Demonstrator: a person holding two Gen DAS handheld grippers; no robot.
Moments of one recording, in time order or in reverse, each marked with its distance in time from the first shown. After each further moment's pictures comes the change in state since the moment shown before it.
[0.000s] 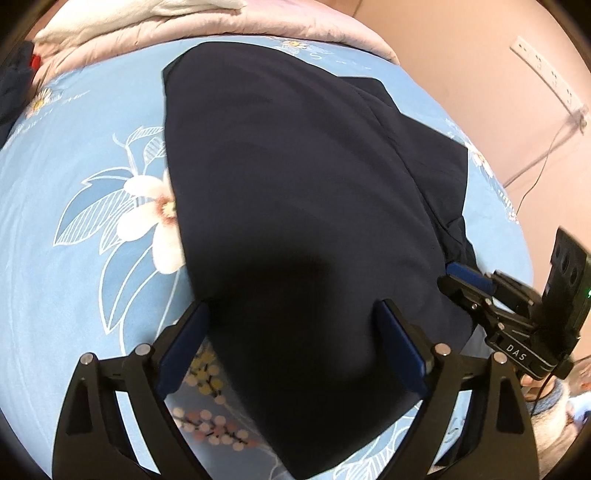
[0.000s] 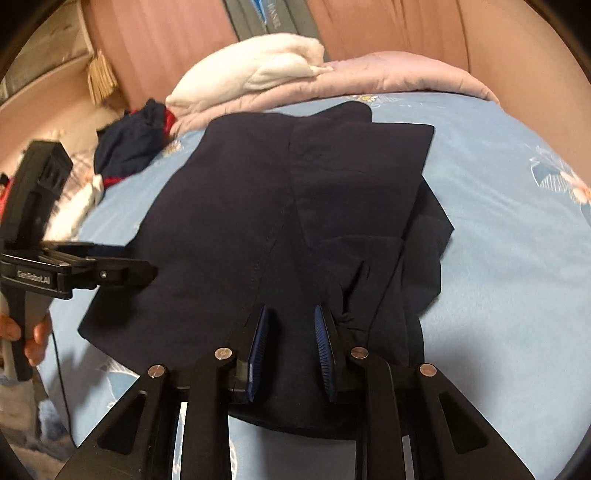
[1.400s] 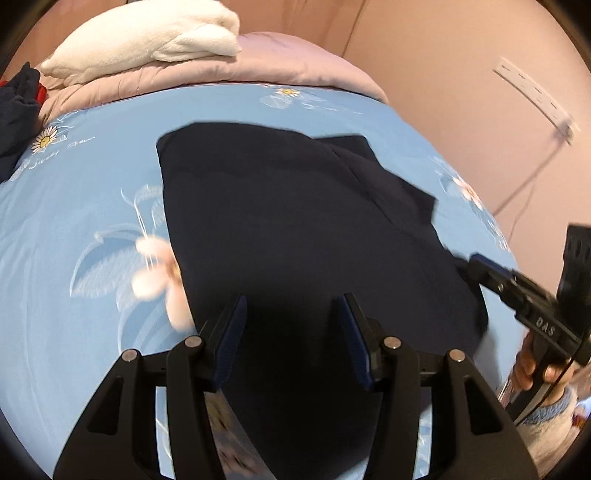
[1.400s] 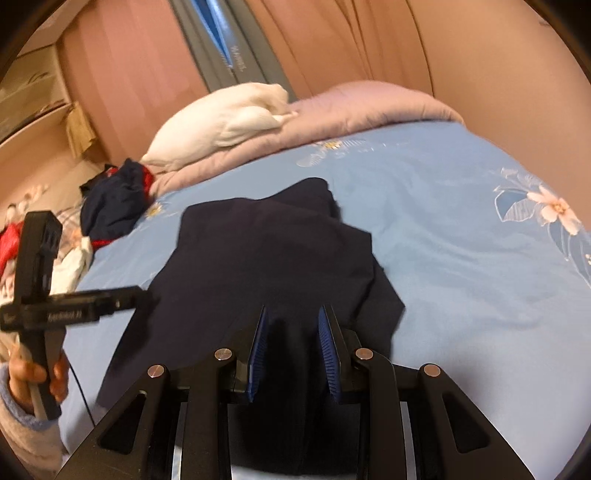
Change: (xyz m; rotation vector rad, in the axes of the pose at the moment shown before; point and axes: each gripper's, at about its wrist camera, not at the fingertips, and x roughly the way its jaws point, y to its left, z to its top) left arm -0.040 -0.023 0.010 0.046 -0.164 0.010; right arm -0.035 -0.008 0.030 0.099 -0.143 -0.050
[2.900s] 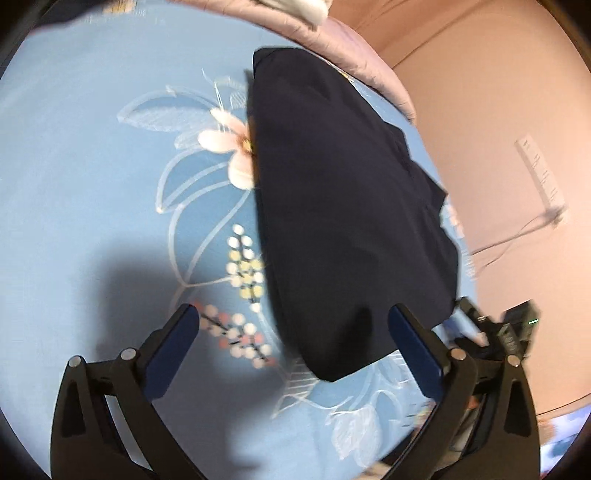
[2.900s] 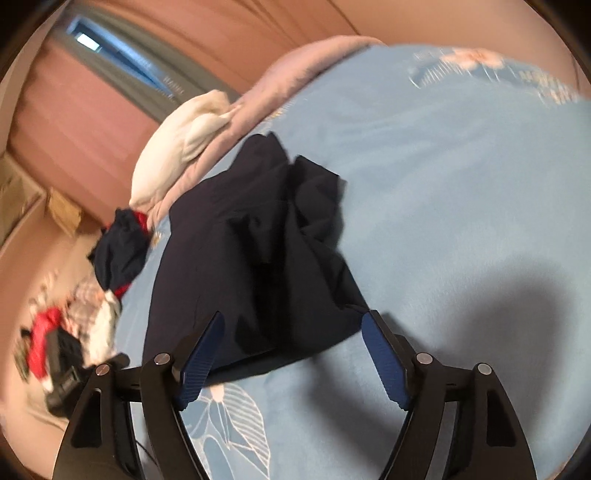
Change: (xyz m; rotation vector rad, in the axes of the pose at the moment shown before) left arm -0.016 0.072 -0.069 -0.411 0.064 -0.207; right arm -0.001 -0.046 -0.067 0.448 0.043 0.093
